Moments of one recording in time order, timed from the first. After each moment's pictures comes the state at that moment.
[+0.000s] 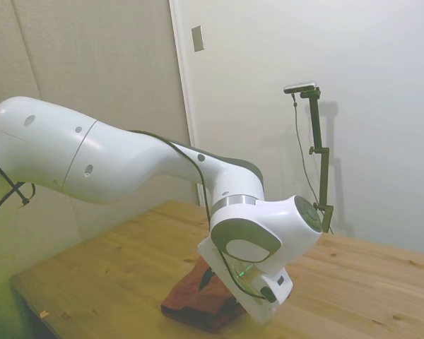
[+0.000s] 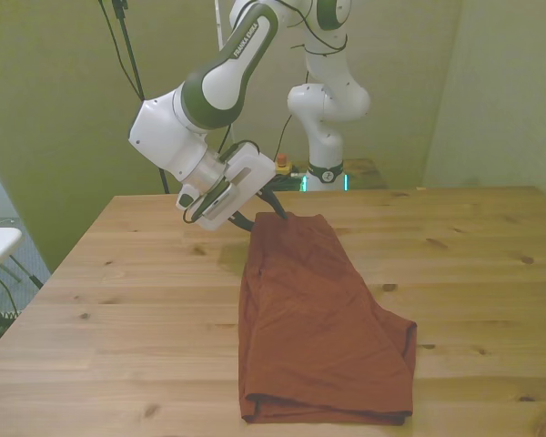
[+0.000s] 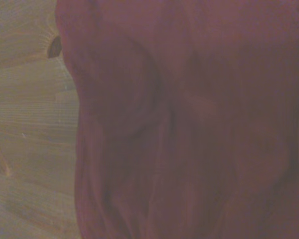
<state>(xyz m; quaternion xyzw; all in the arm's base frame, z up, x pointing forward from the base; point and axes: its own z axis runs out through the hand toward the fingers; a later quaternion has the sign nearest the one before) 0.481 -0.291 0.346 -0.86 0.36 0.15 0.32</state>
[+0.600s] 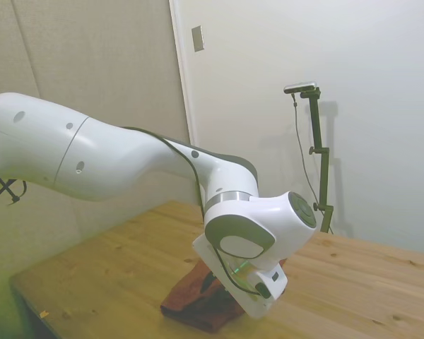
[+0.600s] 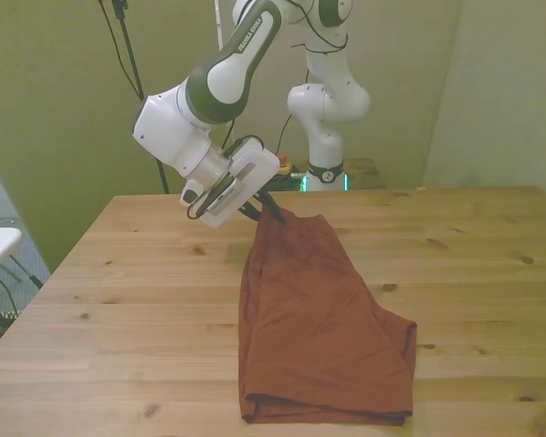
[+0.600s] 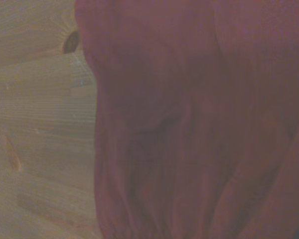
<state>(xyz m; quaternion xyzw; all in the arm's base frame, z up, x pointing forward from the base) 0.477 -0.281 0.355 -0.86 0.35 0.15 0.33</state>
